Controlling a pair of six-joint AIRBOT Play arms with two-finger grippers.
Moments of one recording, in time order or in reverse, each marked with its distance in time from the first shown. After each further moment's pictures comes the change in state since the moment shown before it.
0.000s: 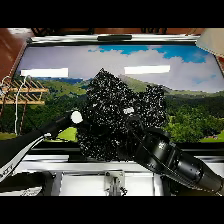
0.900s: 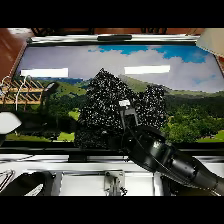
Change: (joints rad) left arm 0.186 0.654 0.000 0.232 -0.356 -0.113; right arm 0.000 -0.031 0.000 -0.062 -0.242 0.045
